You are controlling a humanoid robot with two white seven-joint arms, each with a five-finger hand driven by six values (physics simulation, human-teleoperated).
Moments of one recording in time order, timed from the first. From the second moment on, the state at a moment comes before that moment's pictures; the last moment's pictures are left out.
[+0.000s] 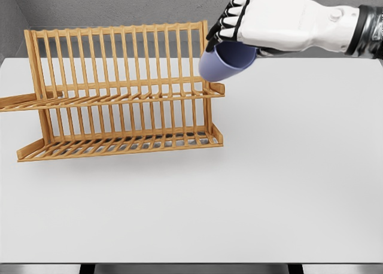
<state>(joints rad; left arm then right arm) 0.01 0.00 -0.15 -0.11 -0.03 0.06 0.02 -0.94 -0.71 0.54 -1.71 0.32 -0.61 0.61</state>
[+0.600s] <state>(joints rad) 0.01 0.00 -0.15 -0.11 -0.03 0.06 0.02 -0.94 -0.66 0.64 -1.74 0.36 -0.53 0.61</state>
